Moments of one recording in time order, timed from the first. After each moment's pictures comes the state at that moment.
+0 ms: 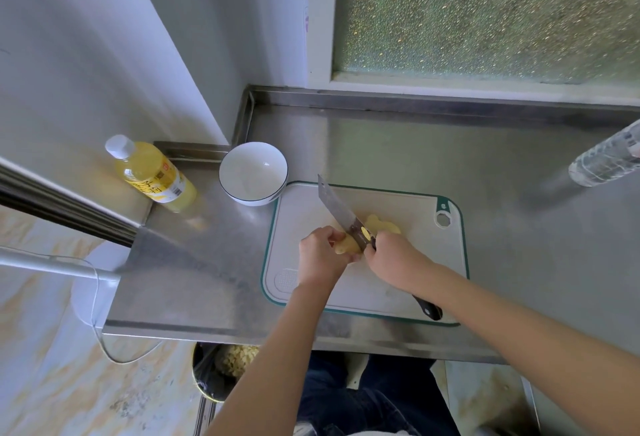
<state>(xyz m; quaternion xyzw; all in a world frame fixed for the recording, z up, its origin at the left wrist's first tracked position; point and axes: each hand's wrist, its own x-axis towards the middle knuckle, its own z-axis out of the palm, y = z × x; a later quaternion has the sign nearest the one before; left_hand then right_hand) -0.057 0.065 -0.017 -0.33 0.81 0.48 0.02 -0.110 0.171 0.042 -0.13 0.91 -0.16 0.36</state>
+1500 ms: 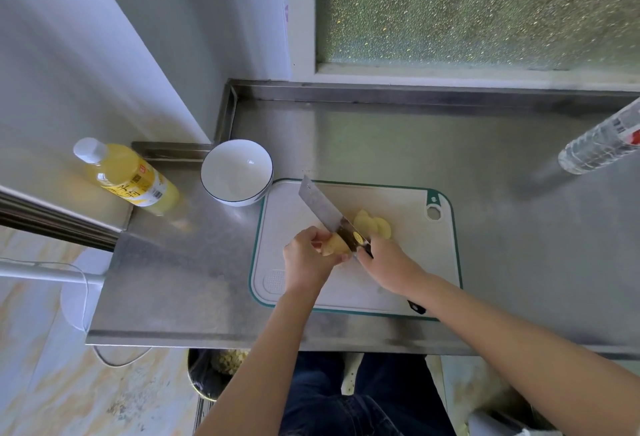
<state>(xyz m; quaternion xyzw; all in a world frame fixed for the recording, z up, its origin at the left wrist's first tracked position) -0.051 0.064 -0.018 -0.35 0.79 0.50 0.03 -0.114 0.193 -0.012 -0.17 0.88 -0.24 0.36</state>
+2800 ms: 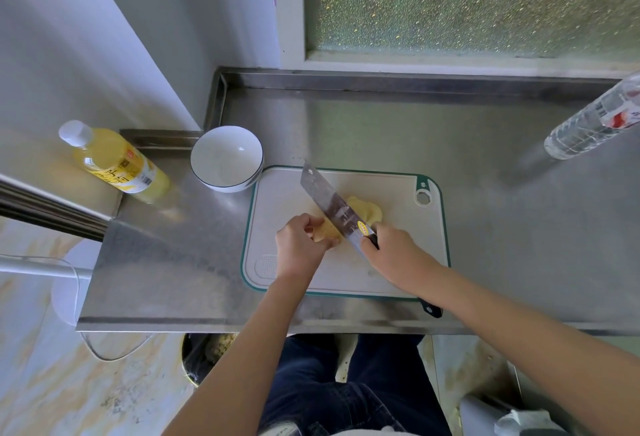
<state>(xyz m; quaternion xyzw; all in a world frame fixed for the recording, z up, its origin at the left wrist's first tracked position) -0.048 0.069 -0.022 -0.34 0.79 0.51 0.00 -0.096 0.208 0.043 -0.13 0.90 -0.23 0.35</state>
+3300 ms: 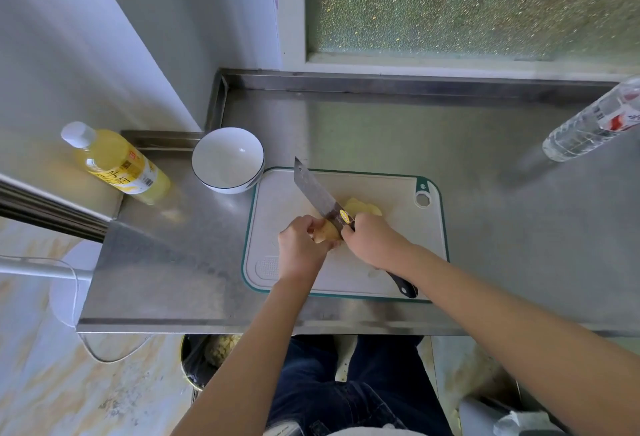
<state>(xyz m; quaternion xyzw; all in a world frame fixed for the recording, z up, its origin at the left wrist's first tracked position) -0.048 0.071 -0.022 -0.33 0.81 0.48 0.00 -0.109 0.171 0.044 -0.11 0.90 -0.18 0.37</state>
